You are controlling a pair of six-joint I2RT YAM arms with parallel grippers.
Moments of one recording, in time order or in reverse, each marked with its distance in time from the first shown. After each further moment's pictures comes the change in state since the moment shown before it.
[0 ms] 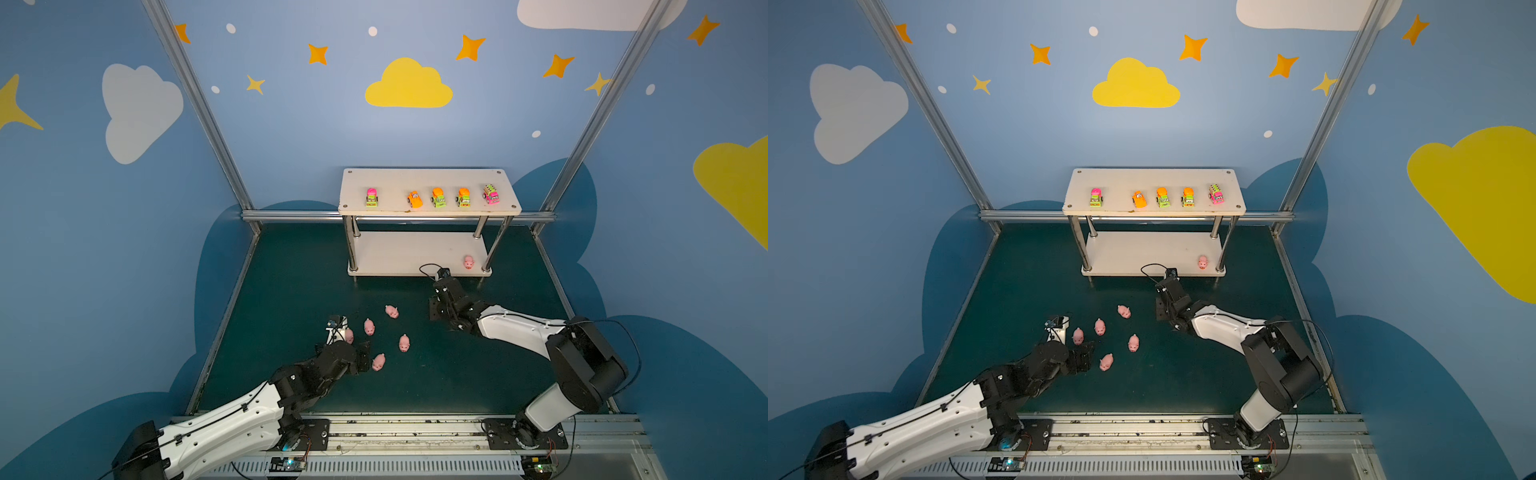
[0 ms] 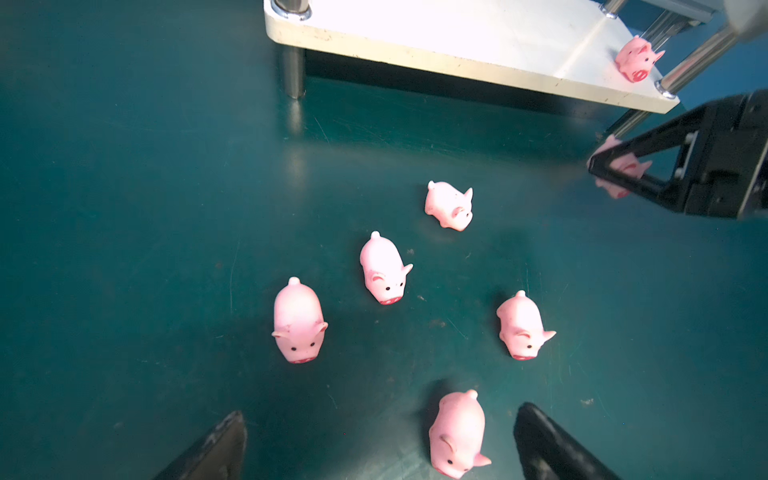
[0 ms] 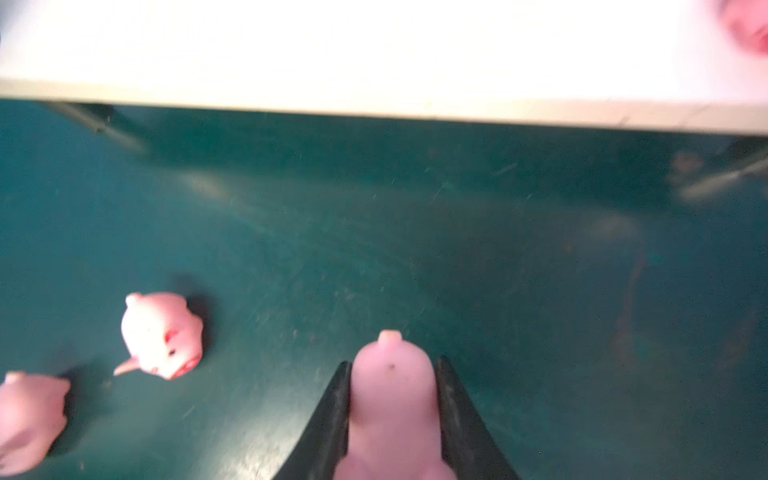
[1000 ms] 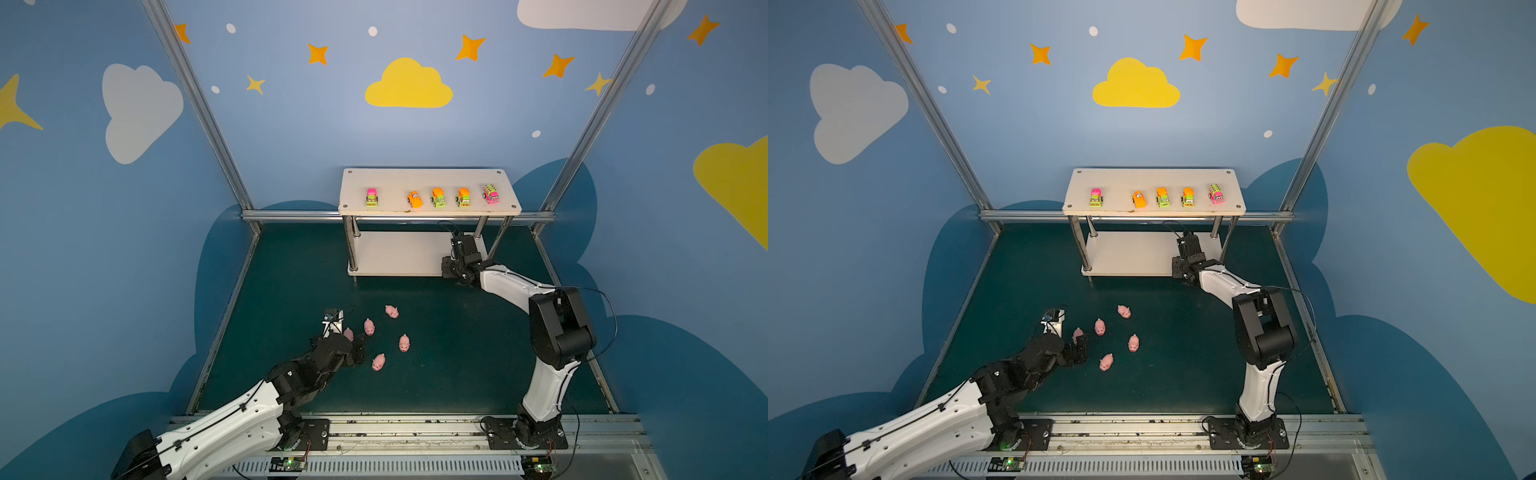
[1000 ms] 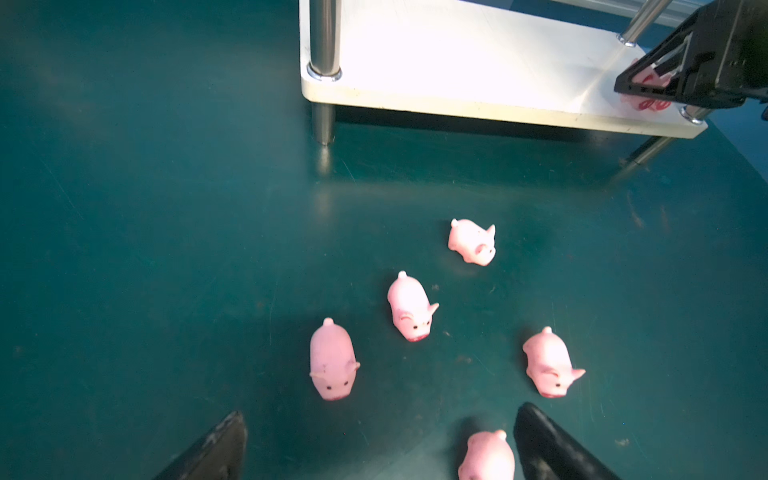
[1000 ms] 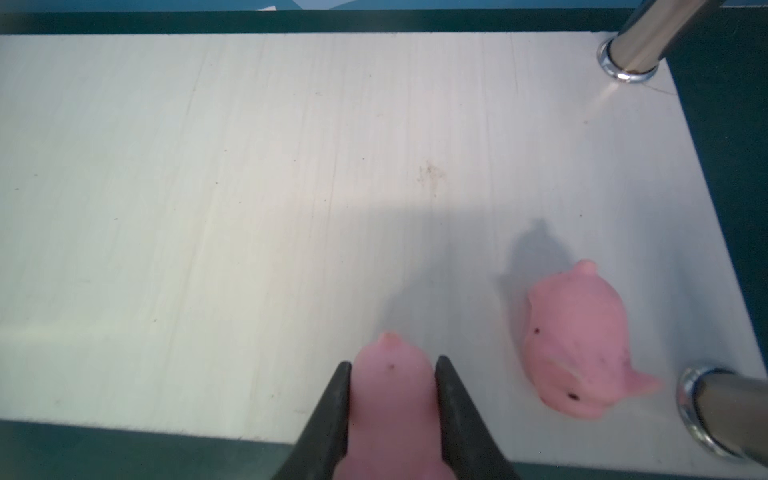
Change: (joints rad) left arm 0.102 0.027 0.042 0.016 -0.002 0.112; right arm -0.259 0.307 0.425 -0.095 -0.053 -0.183
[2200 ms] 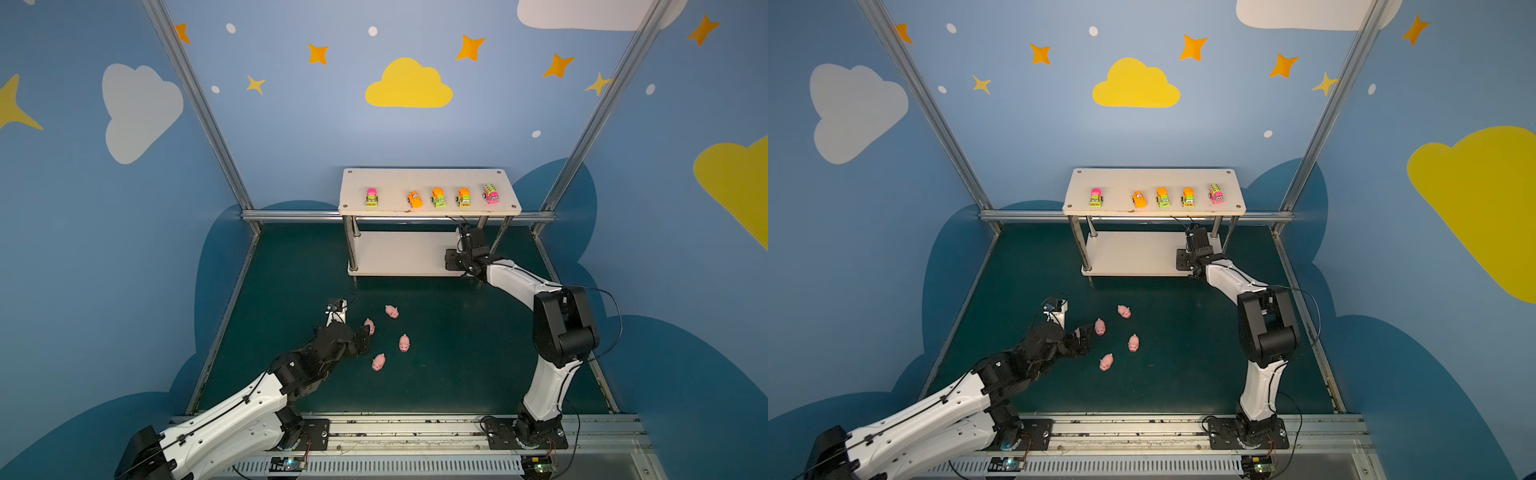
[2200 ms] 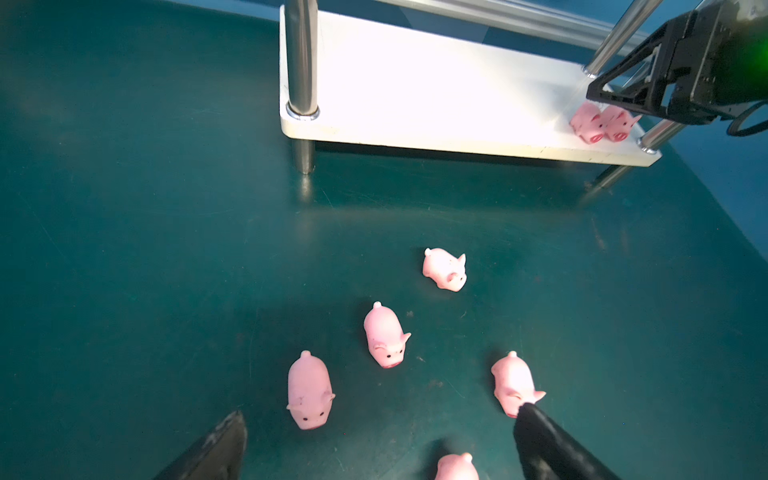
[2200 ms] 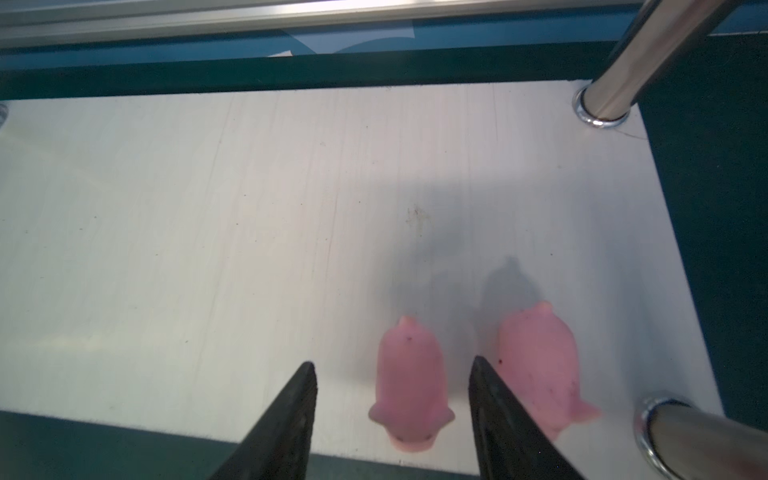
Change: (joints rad) left arm 0.030 0.019 0.076 0.003 0.050 0.022; right arm -0.044 -0.055 0.016 -0.010 -0.089 -0.002
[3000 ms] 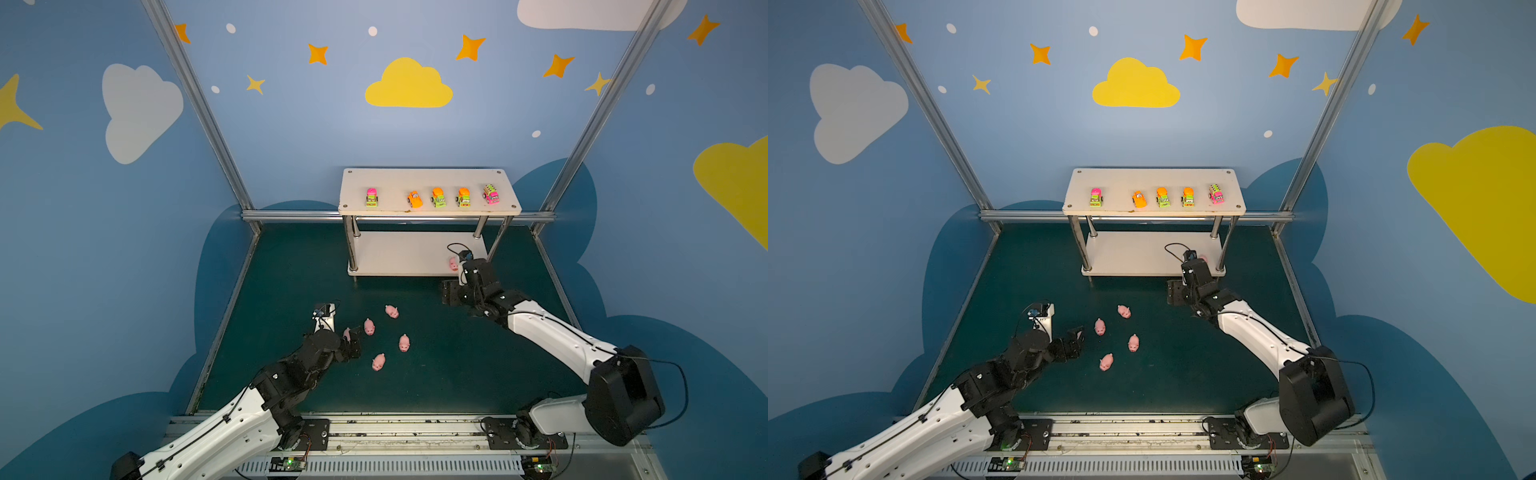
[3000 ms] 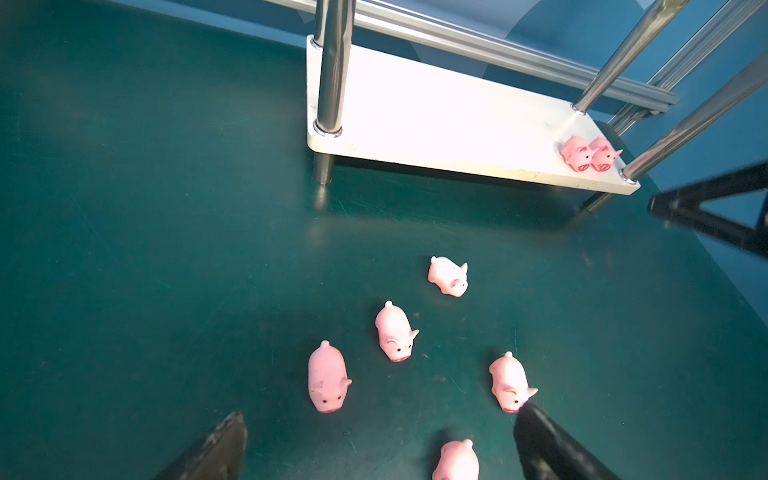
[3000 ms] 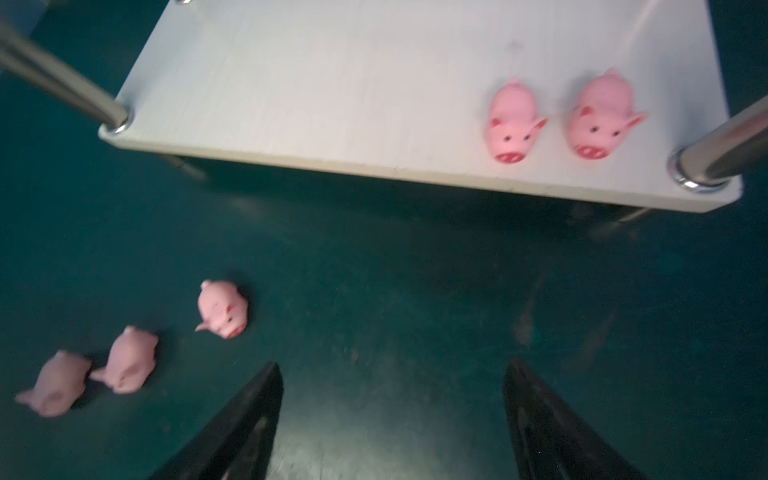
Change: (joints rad) left arm 0.000 -0.160 -0.027 -0.093 -0.023 -0.028; right arm 0.275 -0.508 -0.431 -0.103 0.056 0.106
